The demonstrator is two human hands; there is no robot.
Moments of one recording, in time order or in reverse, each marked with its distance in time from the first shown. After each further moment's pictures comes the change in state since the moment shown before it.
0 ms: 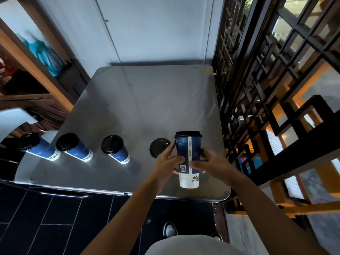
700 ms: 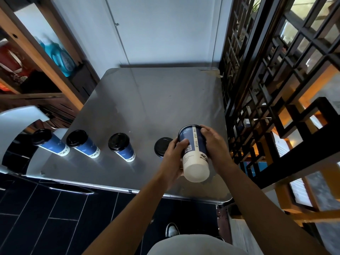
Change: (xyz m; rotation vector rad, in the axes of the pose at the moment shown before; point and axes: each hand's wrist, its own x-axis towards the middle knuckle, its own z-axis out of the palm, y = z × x) left_hand -0.012 0.018 0.026 -0.249 0.033 -0.043; right_hand 0.024 -0.046 0.015 0.446 0.403 -0.119
